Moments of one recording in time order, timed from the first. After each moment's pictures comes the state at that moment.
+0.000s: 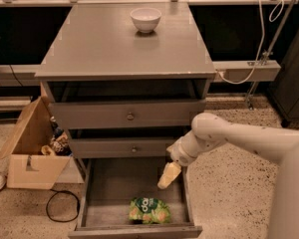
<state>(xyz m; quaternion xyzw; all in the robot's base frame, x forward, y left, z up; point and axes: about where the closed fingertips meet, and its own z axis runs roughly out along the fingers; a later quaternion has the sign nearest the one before) 0.552 -0.066 0.505 -0.56 0.78 0.23 0.16</state>
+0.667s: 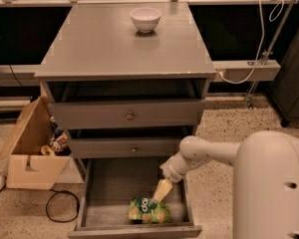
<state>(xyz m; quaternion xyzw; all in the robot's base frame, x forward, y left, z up) 0.550 -0.041 0.366 -0.56 0.77 0.25 0.13</state>
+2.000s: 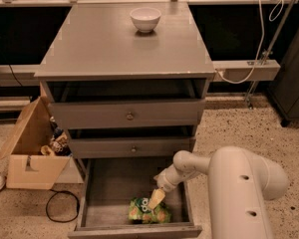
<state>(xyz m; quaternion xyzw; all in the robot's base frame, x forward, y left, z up) 0.566 -0.014 0.241 -0.55 0.77 0.29 0.14</state>
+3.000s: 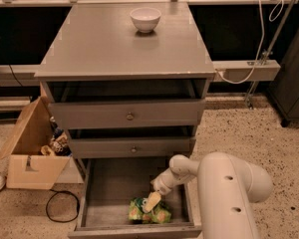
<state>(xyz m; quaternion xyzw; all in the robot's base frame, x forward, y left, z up) 0.564 0.000 0.196 -0.54 0.77 0.32 0.12</state>
